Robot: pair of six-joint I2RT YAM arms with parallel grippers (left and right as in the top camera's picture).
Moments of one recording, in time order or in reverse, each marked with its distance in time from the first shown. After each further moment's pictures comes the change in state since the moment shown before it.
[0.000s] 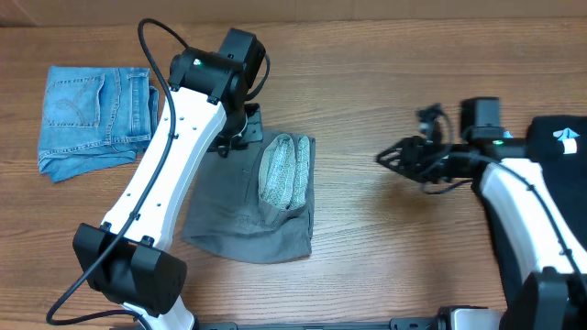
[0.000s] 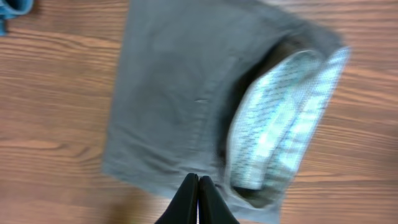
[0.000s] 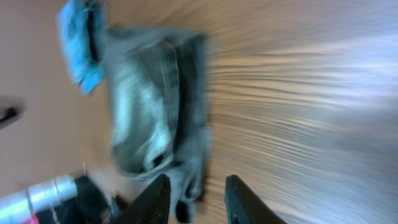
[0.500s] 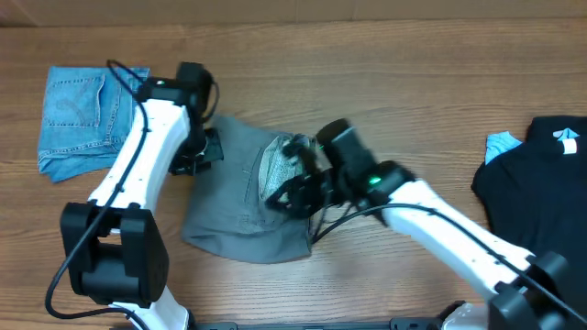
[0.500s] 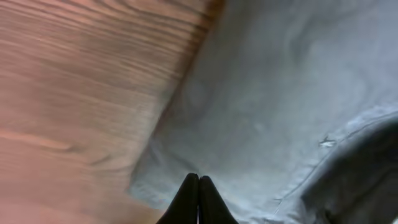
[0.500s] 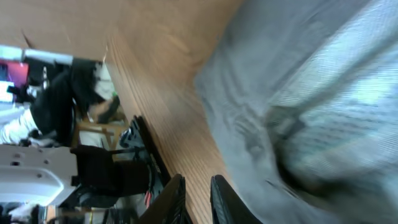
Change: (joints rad) left arm 0.230 0.002 -0.360 0.221 0.012 0.074; right arm 0.666 0.066 0.000 0.370 0.075 0.176
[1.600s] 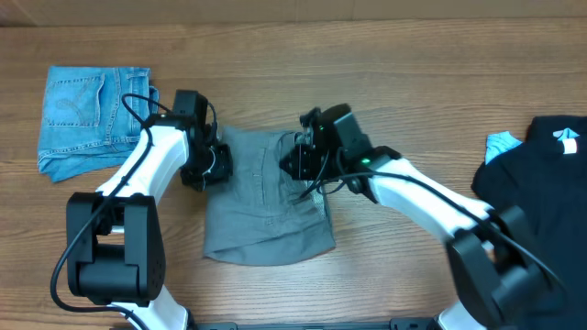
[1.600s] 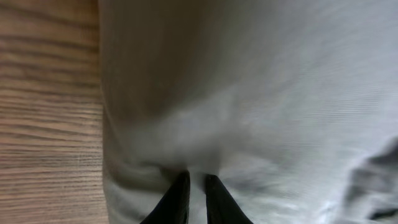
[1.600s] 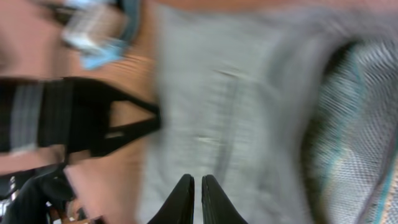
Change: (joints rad) left arm 0.043 0.000 -0.304 0.410 0.271 0.160; right arm -0.104 0.222 0.021 0.224 0.242 0.283
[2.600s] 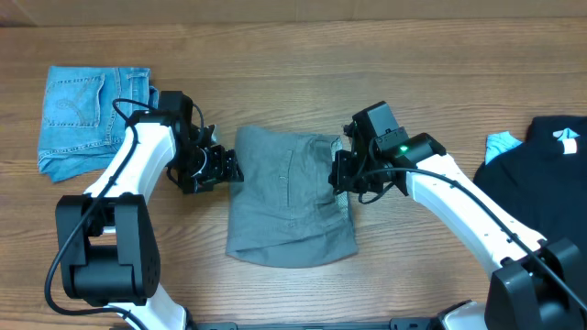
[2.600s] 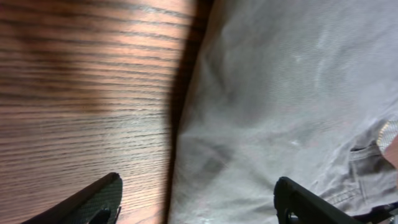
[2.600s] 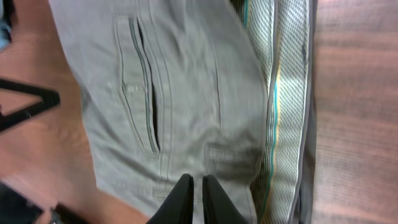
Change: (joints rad) left arm 0.066 0.000 0.041 -0.132 0.191 0.108; right arm -0.122 -0.178 0.059 -0.592 0.114 -0.096
